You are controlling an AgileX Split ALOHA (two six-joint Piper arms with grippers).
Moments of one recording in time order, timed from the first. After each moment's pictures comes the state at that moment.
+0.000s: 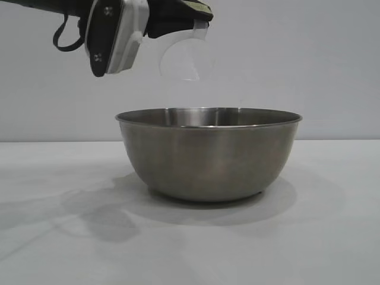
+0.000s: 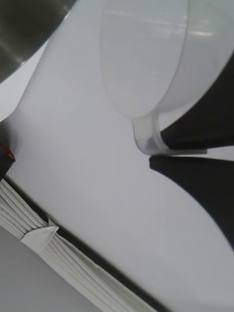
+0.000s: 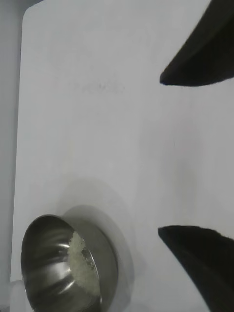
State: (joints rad) left arm -0.40 1.86 -0.89 0.88 -1.03 1.97; right arm 0.17 -0.02 -0.49 0.03 1.14 -0.02
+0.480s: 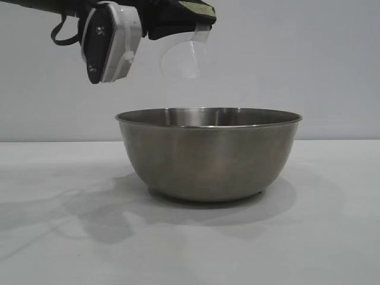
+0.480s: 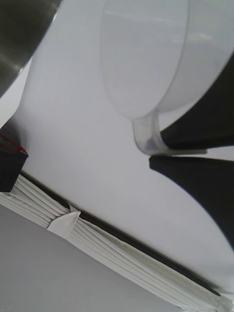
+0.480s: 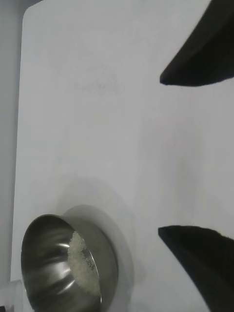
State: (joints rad) left arm -0.40 1.86 -0.89 0.91 -1.03 2.03; right arm 0.17 -0.02 -0.49 0.03 1.14 -0.02
